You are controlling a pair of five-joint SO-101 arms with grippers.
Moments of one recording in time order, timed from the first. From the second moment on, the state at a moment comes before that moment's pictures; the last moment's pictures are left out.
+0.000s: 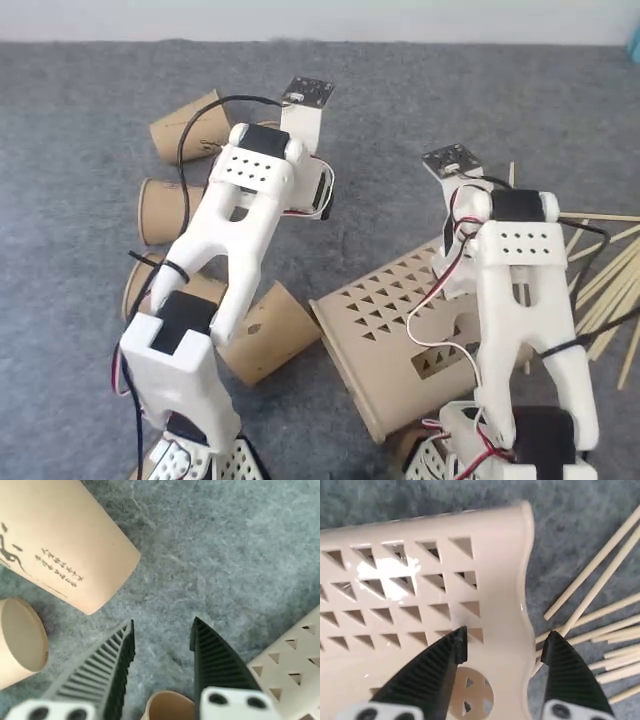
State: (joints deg) left arm 11.7 17.5 -6.7 80.8 8.1; right arm -3.7 -18.1 25.4 89.3 20.9
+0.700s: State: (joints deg) left arm 11.7 17.5 -6.7 80.8 8.1; right arm -6.0 -15.6 27.0 81.8 23.7
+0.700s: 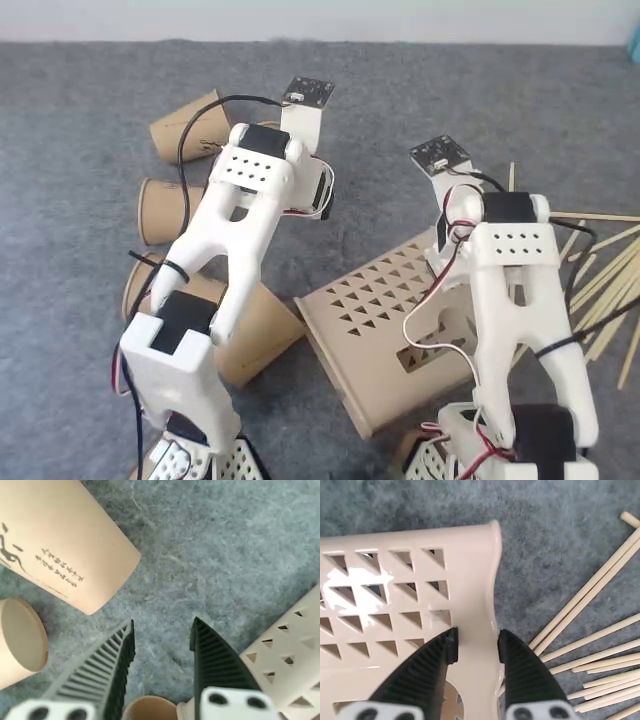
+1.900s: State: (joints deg) left arm 13.1 17.5 -6.7 81.9 2.1; right arm 1.9 -23.2 22.9 99.6 21.0
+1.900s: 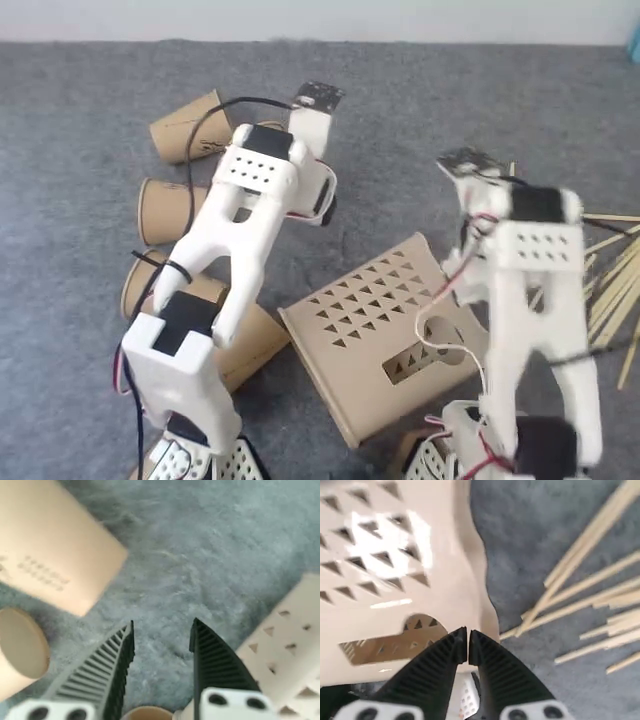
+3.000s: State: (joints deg) left arm 21.3 -21.8 13.7 91.6 -13.3; right arm 0.5 -27.8 42.8 89.3 34.7
